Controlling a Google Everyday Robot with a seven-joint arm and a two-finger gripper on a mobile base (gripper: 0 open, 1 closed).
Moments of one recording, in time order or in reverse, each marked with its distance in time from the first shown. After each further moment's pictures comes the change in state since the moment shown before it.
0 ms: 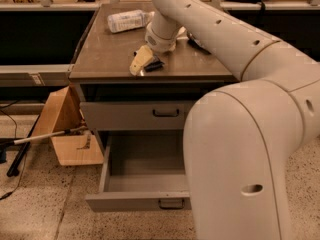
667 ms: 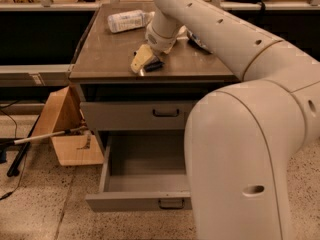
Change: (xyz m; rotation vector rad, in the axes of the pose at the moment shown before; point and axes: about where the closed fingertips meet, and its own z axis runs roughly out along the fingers) arm 0.000 0.000 0.001 -0.001 0.001 0.000
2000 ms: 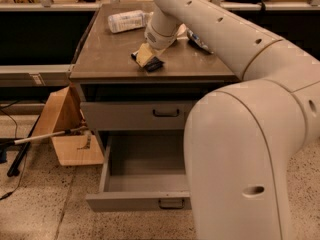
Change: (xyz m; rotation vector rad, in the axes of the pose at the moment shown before) arm 0.000 0.000 0.000 0.000 0.000 0.000
